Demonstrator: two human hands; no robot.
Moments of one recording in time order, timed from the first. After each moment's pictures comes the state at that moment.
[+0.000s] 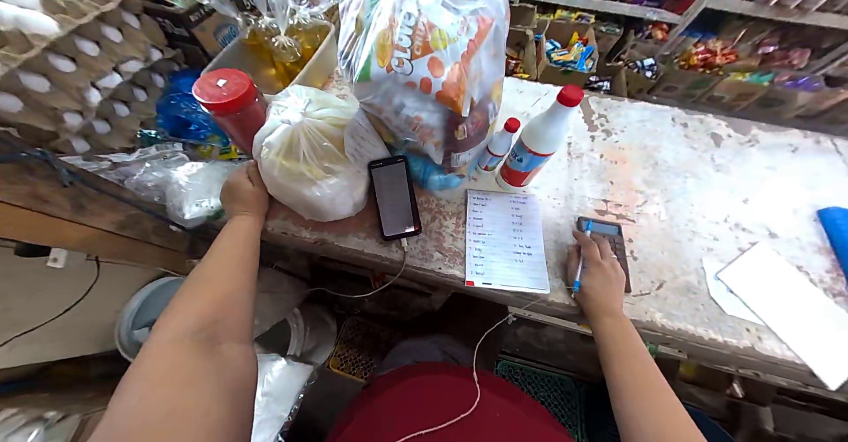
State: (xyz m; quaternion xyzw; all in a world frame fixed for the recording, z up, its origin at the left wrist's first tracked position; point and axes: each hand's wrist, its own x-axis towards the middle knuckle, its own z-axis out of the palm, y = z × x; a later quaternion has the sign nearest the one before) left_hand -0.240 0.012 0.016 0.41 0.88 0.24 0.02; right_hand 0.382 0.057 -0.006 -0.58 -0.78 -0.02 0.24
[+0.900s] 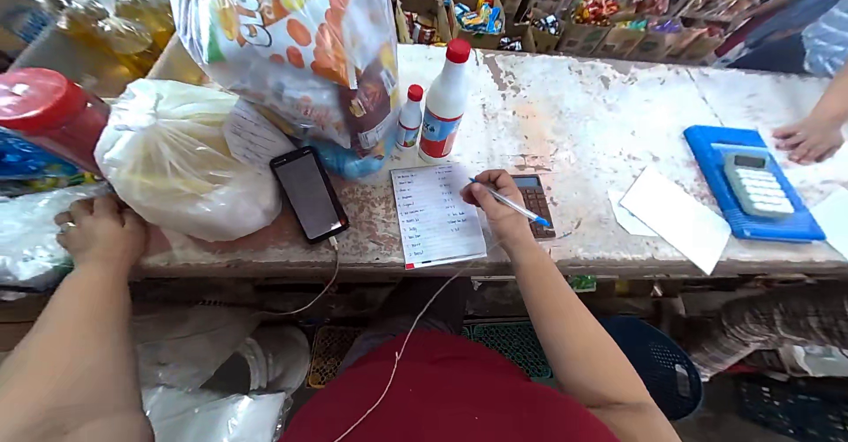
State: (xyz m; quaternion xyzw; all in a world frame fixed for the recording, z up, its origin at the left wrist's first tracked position) left_hand -0.267 0.003 0.009 0.44 0.88 0.14 0.06; right_hand 0.321 0.071 0.034 -0.43 -0.60 0.44 0.51
